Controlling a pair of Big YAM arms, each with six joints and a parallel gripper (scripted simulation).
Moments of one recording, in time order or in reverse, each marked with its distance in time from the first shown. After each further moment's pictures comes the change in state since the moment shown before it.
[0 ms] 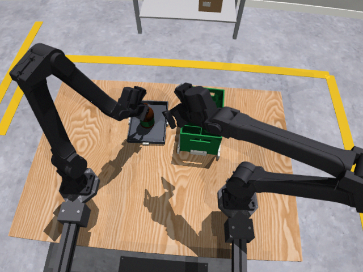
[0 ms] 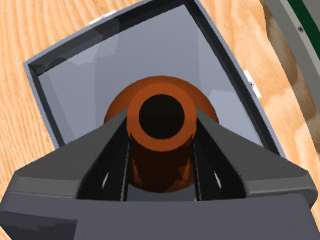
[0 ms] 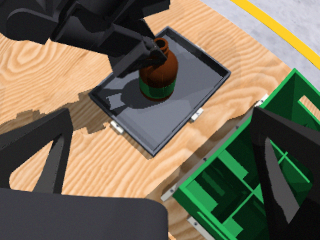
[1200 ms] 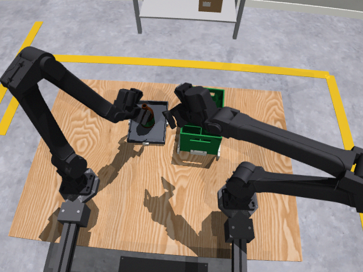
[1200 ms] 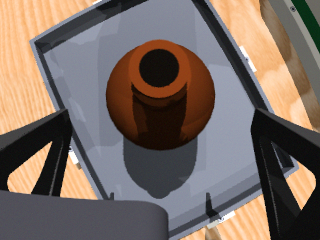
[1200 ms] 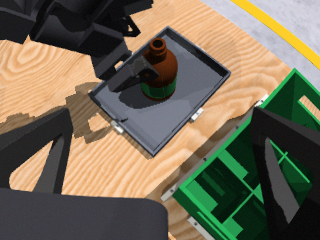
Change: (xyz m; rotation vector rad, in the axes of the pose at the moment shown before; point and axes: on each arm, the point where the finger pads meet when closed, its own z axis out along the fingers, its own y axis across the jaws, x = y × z) left arm 0.013 0.001 -0.024 0.006 0.022 0.002; right arm 0.000 0.000 0.000 0.000 0.000 0.000
